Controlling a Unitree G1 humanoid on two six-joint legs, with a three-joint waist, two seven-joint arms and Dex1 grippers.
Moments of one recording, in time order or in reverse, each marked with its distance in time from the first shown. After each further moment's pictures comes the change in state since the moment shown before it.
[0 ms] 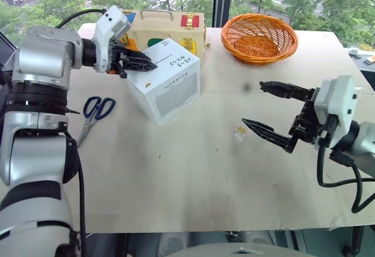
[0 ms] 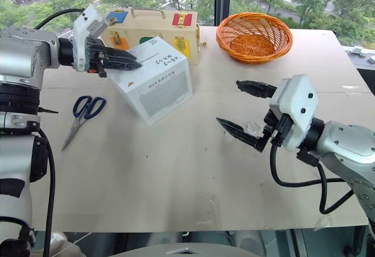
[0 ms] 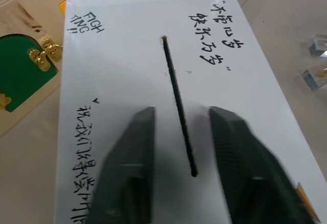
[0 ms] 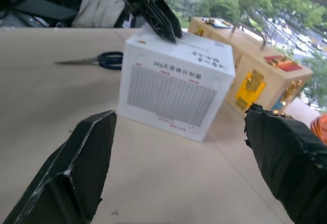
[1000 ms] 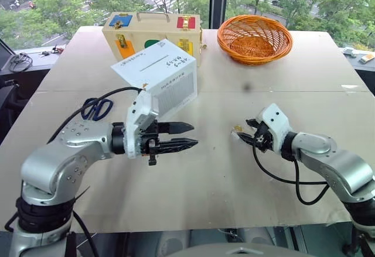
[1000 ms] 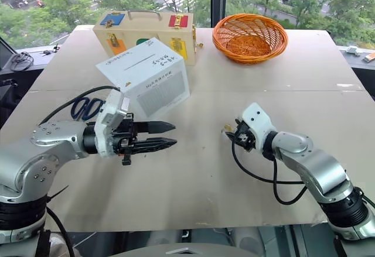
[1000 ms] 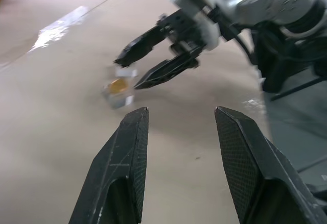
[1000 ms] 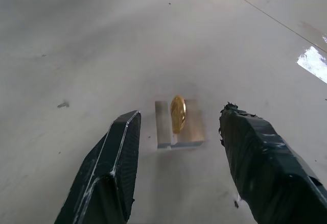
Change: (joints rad) left arm 0.889 -0.096 0.306 -1.036 -0.539 0.076 0.257; right arm -0.063 0.189 0.437 0.392 -0.467 0.147 -0.053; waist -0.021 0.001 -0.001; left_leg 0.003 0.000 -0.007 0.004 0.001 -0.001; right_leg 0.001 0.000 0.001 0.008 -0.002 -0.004
